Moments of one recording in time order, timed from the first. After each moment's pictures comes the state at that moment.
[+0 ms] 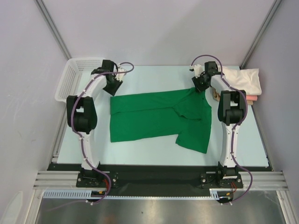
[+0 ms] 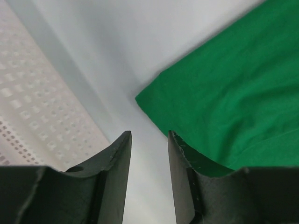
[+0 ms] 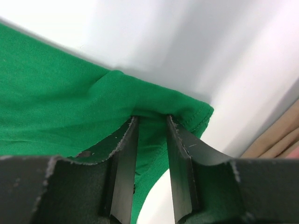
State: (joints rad) left arm -0.11 2.08 1.79 -0.77 -0.02 0.47; right arm 0.04 2.36 1.92 -0.52 -0.24 -0.53
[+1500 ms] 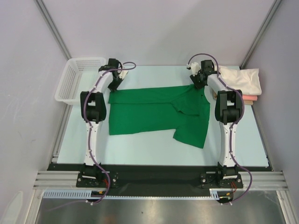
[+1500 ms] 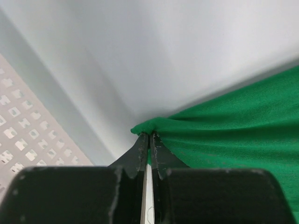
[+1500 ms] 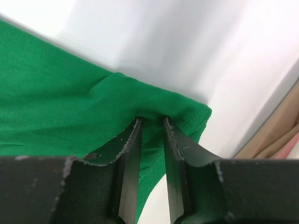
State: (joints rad) left arm -0.10 2.53 2.28 -0.90 -0.12 0.49; right arm 0.07 2.41 2.00 -0.49 -0.15 -0.55
